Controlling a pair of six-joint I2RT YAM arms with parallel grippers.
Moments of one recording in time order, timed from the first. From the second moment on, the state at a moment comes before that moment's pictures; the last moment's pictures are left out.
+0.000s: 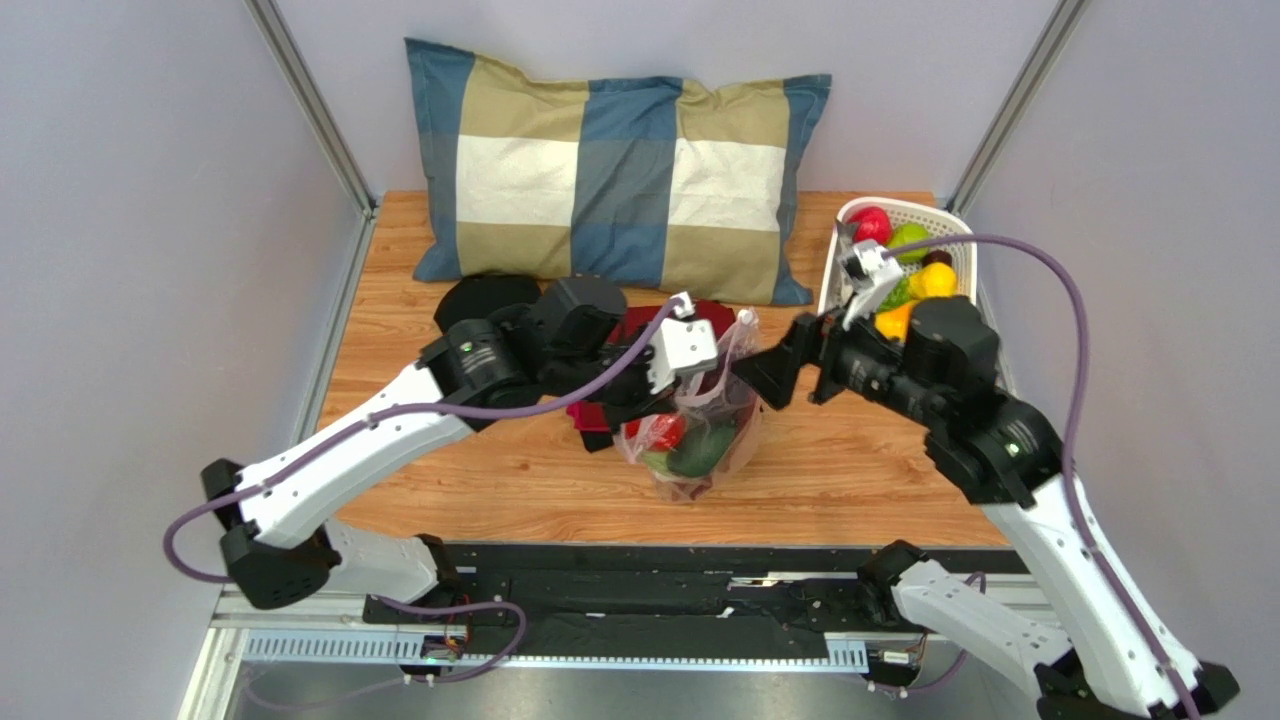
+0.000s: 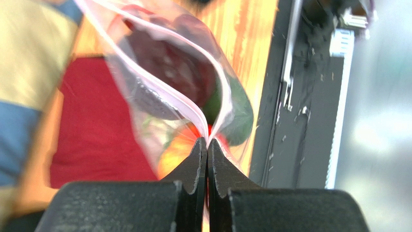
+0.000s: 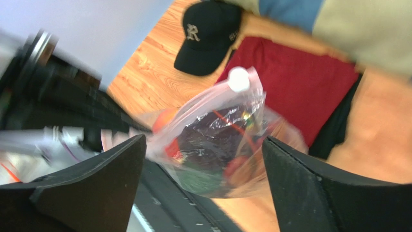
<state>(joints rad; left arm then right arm) -1.03 1.34 1.53 -0.82 0.27 0.23 0.56 0.85 1.19 -0.63 -0.26 0.42</state>
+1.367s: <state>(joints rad) -0.96 0.93 1.22 -0.88 0.63 0.94 0.60 0.56 0.68 -0.28 -0.86 0.05</state>
